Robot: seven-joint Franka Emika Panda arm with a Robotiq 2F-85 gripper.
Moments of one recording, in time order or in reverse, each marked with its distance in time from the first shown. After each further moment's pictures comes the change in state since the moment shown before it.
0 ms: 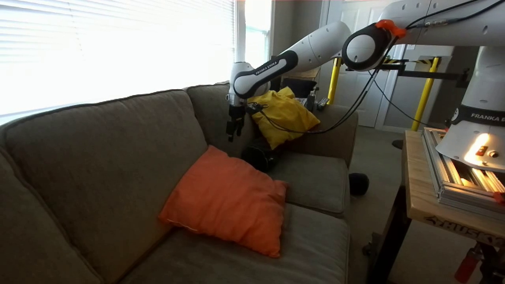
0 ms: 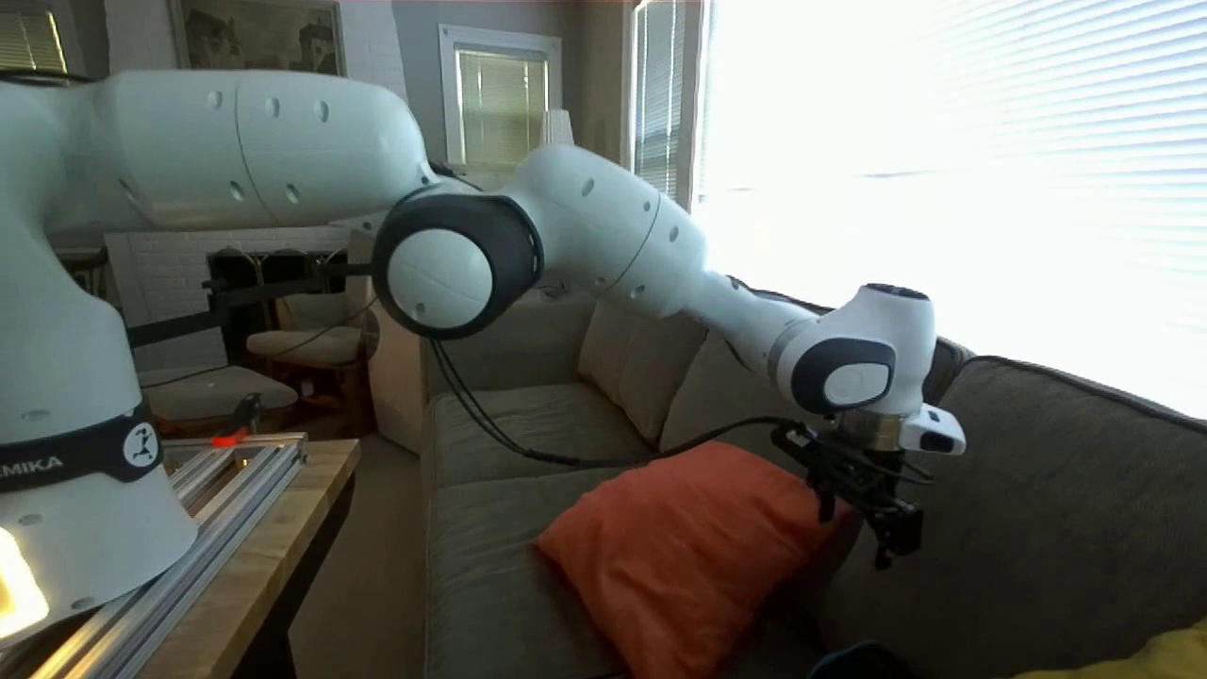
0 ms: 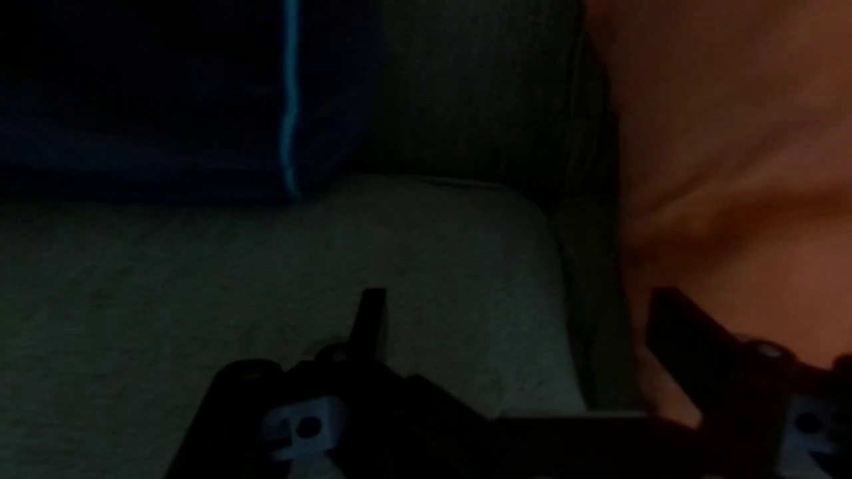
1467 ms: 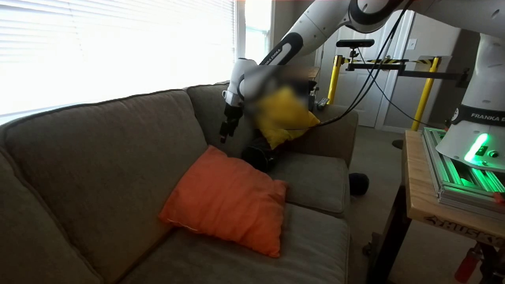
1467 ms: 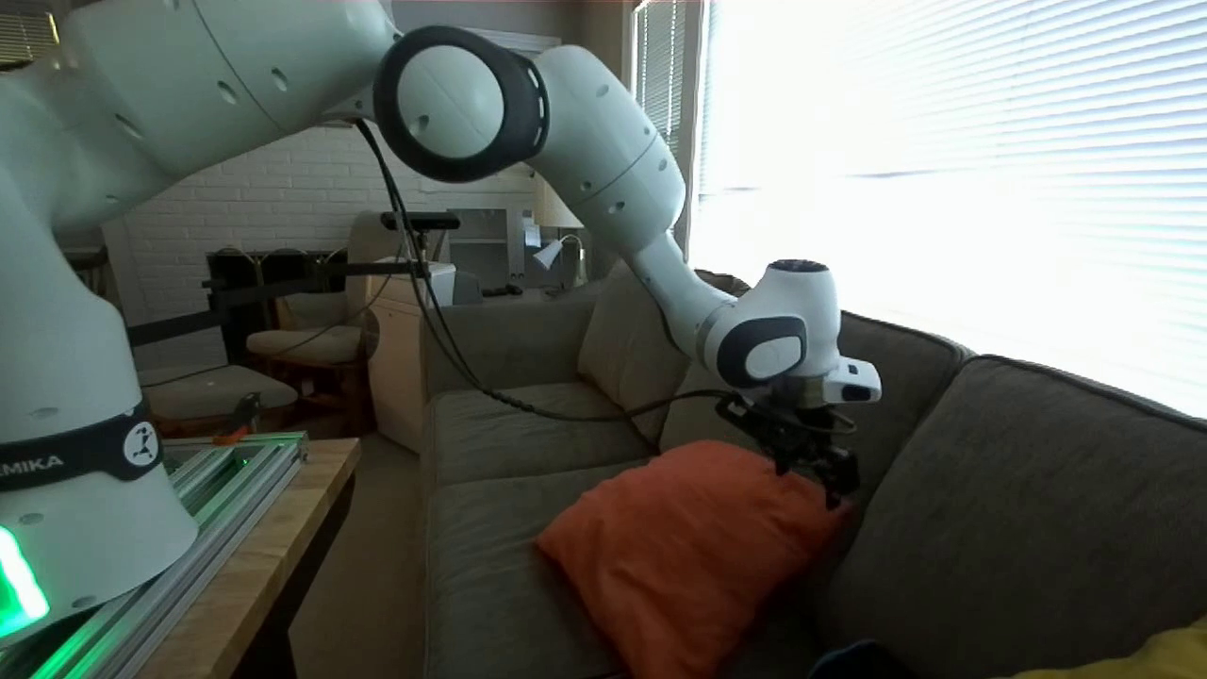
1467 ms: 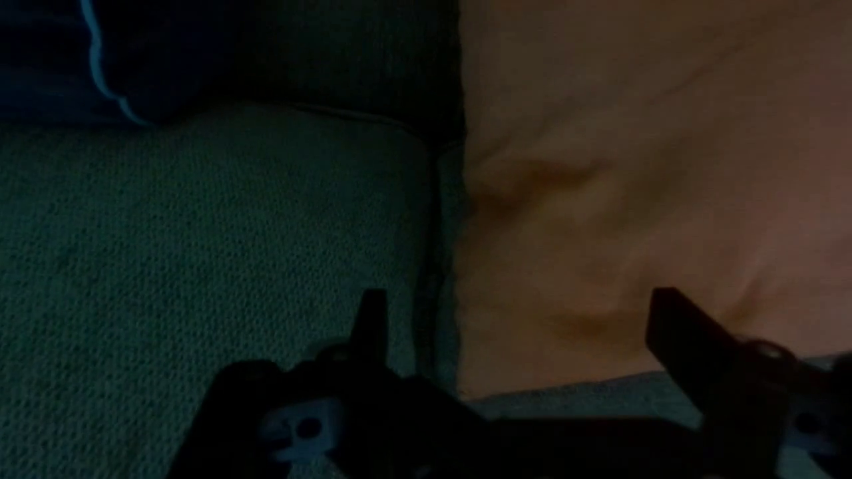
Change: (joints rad) arm 0.070 -0.358 0.005 -0.667 0.006 0.479 0.026
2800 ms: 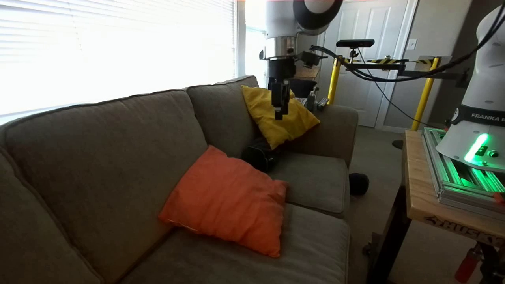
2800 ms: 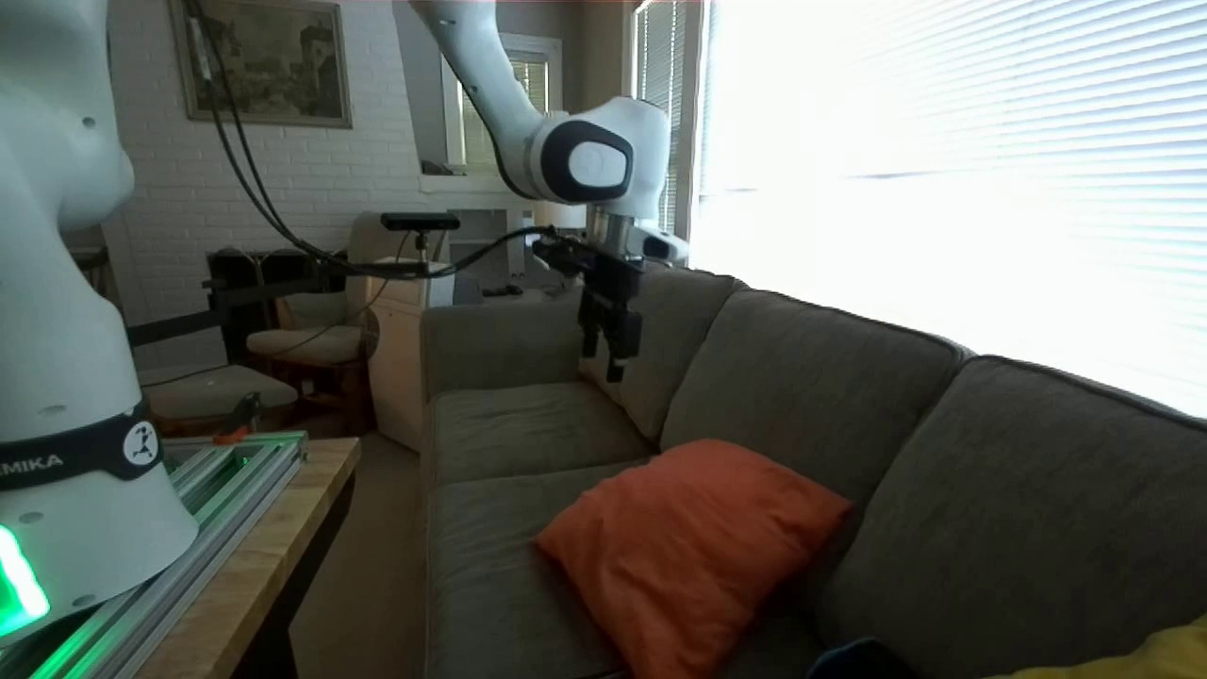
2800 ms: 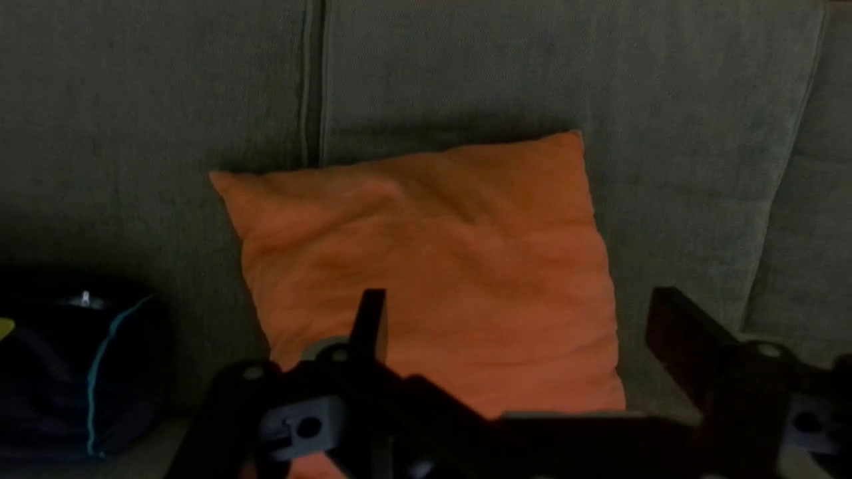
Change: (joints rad) arm 0.094 -0.869 0.119 -0.956 0.059 -0.249 0.281
